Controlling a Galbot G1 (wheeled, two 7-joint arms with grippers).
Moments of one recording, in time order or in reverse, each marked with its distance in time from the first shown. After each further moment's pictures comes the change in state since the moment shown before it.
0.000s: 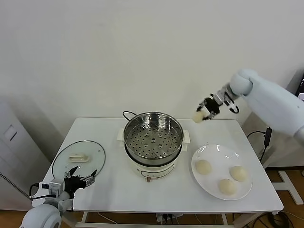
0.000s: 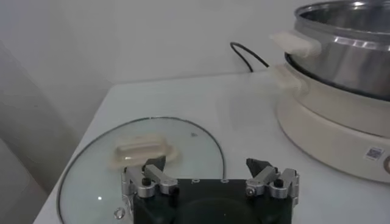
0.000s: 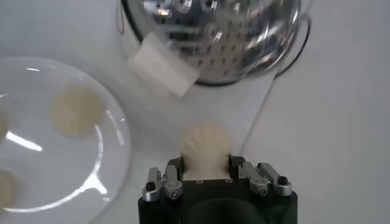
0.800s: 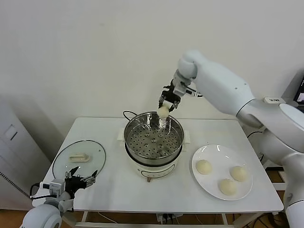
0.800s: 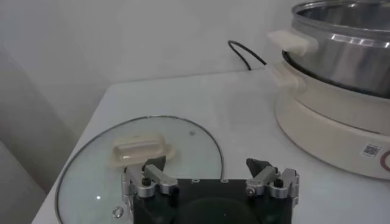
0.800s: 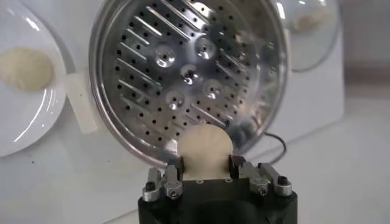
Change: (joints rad) left arm 0.002 0.005 0.006 -0.002 0.000 0.001 -0.001; right arm -0.062 0.318 0.105 -0.040 -0.338 0.261 -0.059
